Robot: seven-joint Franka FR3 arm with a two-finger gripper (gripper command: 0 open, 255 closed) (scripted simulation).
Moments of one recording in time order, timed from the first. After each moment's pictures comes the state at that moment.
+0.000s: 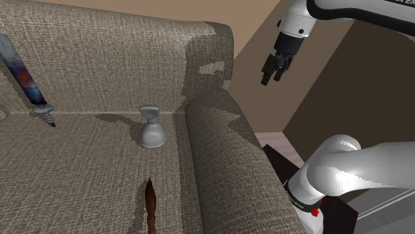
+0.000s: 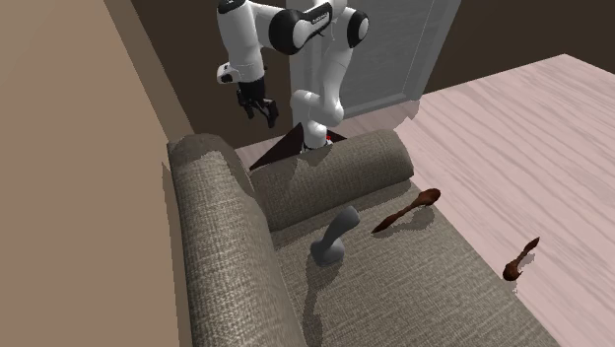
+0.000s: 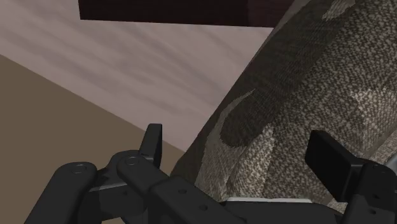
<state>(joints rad) -0.01 -0.75 -0.07 -2.27 0.02 1.51 -0.04</state>
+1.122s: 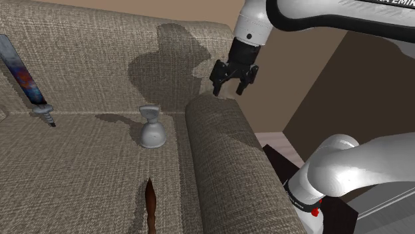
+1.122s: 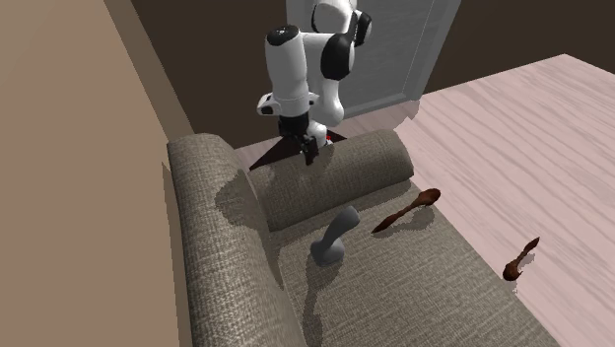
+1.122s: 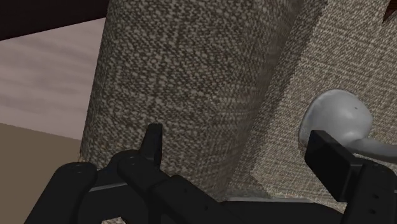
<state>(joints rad) 0.02 -0.62 0.26 -2.23 0.26 1.68 0.49</state>
